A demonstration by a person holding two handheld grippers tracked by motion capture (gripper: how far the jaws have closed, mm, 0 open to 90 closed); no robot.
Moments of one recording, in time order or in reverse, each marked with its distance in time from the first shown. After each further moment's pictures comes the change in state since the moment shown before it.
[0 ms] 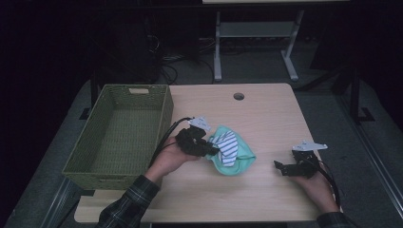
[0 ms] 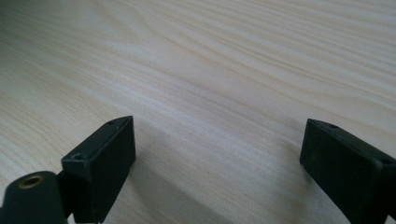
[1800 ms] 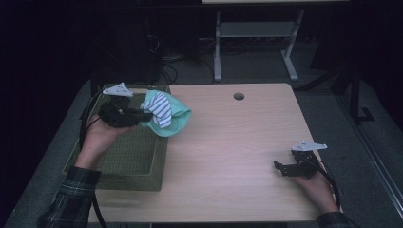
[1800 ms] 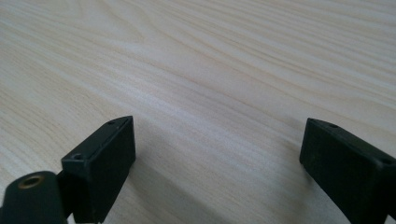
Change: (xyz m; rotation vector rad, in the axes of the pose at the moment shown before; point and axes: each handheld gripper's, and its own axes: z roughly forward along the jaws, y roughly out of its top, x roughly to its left) left arm 0.058 -0.040 -0.178 -0.106 0.386 -0.159; right arm 0.000 0.000 0.000 -0.002 0.014 -0.008
